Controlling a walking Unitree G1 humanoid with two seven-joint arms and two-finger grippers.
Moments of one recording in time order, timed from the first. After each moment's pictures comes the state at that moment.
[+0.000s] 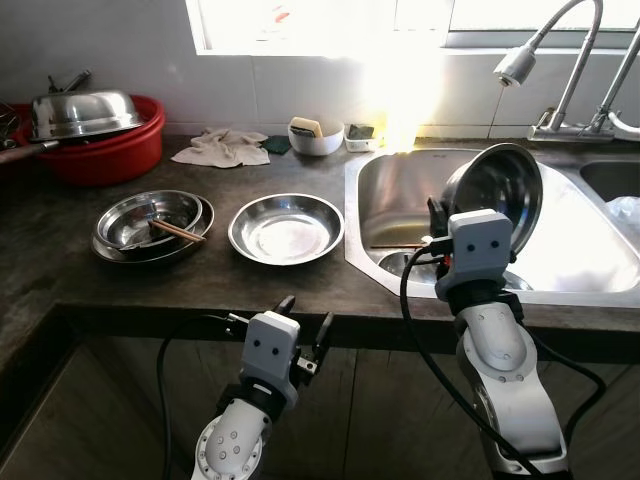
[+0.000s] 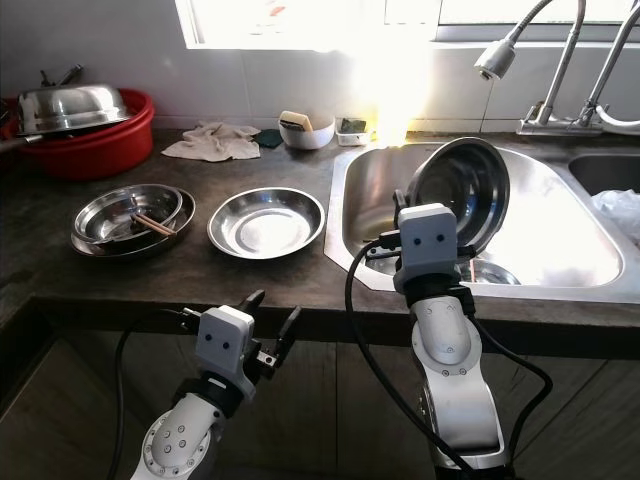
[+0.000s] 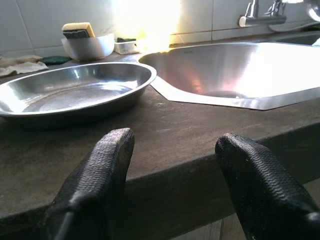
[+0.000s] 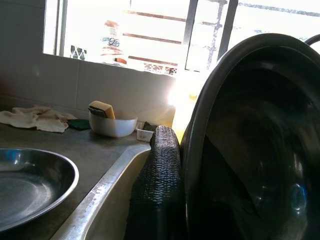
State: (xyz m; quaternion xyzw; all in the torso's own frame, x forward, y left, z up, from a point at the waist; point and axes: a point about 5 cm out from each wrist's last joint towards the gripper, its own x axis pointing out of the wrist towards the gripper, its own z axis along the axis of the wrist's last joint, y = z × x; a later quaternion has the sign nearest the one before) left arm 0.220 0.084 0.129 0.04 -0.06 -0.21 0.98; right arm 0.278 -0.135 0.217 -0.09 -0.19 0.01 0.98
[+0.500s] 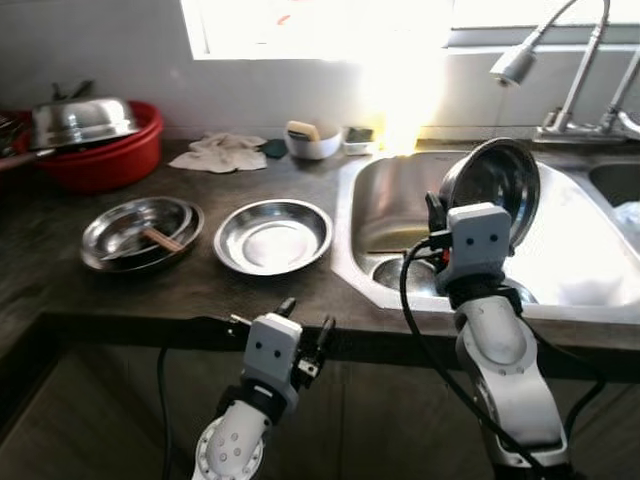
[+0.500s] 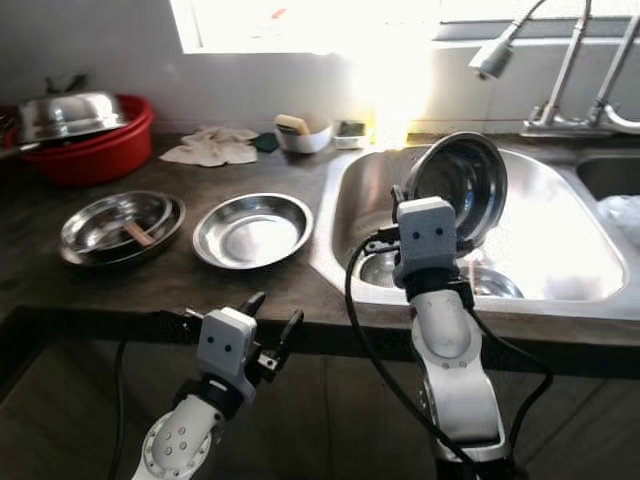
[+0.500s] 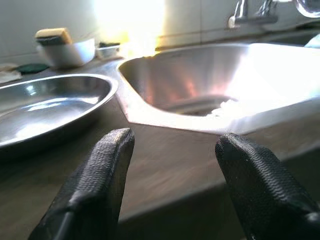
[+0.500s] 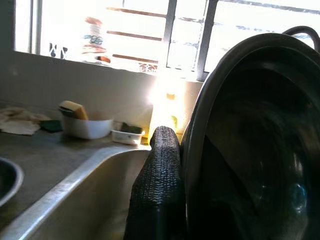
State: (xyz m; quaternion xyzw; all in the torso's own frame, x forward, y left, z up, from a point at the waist) left arm 0.217 0.078 0.128 0.04 -0.06 -0.22 0.97; right arm 0.283 -0.145 0.221 -0.09 -0.18 0.00 0.98
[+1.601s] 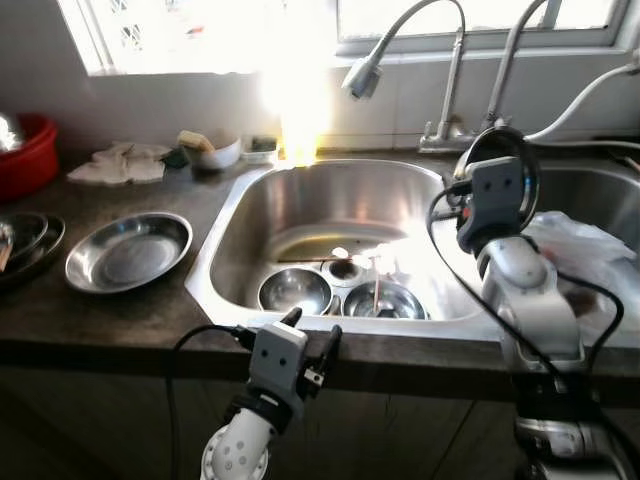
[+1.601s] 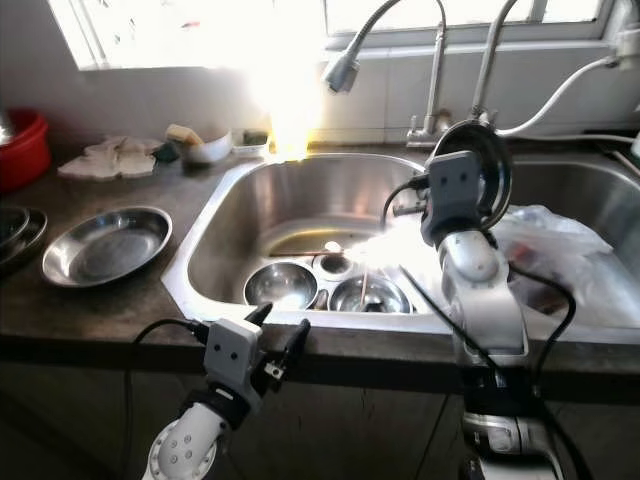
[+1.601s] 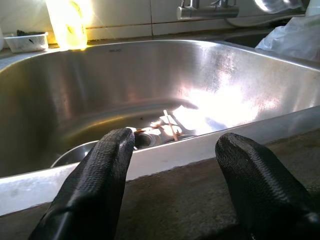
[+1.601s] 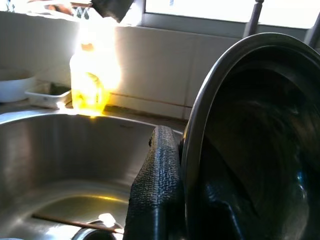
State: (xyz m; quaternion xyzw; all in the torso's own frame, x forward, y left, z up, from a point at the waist) left arm 0.212 0.081 0.120 0.03 -0.04 -0.21 0.98; right arm 0.354 -0.163 0.243 -0.07 -0.08 0.05 0.99
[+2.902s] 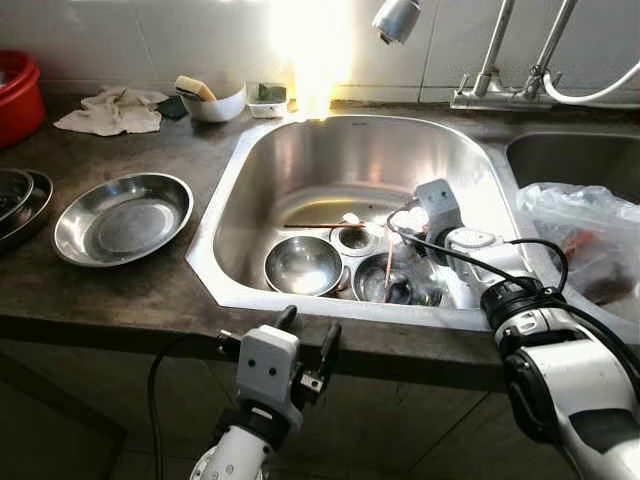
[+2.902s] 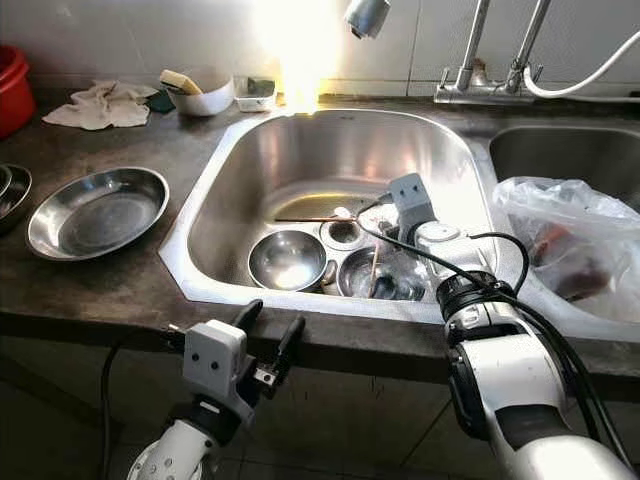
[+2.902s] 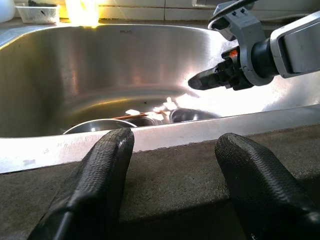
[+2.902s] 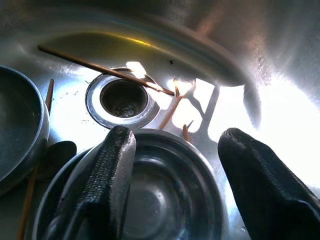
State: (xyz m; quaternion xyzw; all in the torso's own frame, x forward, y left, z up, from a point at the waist) left arm 0.188 0.080 0.146 0.00 -0.05 -0.19 0.98; right arm 0.409 -0.165 0.189 -0.12 0.17 0.10 0.97
